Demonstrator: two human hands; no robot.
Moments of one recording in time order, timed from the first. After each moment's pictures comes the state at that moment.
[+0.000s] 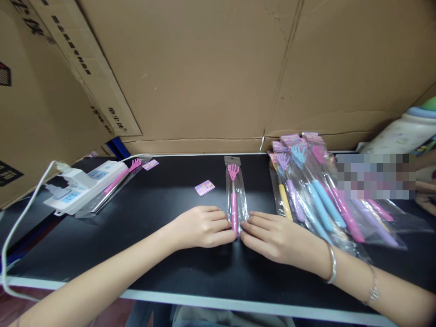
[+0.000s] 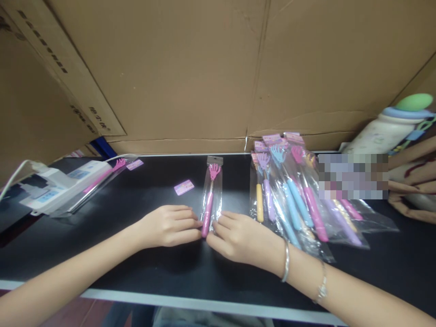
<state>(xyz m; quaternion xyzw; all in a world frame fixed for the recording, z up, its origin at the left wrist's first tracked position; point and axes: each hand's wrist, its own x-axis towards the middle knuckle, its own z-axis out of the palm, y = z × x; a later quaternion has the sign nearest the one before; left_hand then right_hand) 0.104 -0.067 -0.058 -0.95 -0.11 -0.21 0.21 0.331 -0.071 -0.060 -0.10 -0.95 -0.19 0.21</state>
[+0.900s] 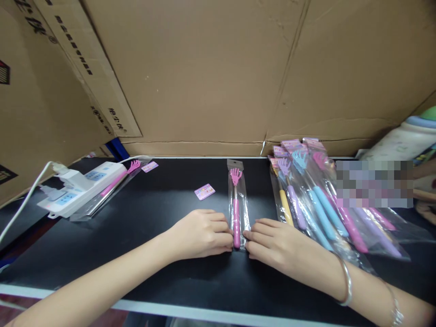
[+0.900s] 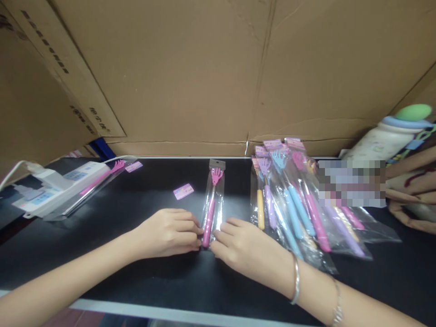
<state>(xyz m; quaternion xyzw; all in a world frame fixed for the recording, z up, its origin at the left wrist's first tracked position) 0.104 -0.069 -0.060 -0.96 -0.18 -0.20 0.08 0.334 -0.075 -0.059 -0.13 -0.97 -0.14 0.17</state>
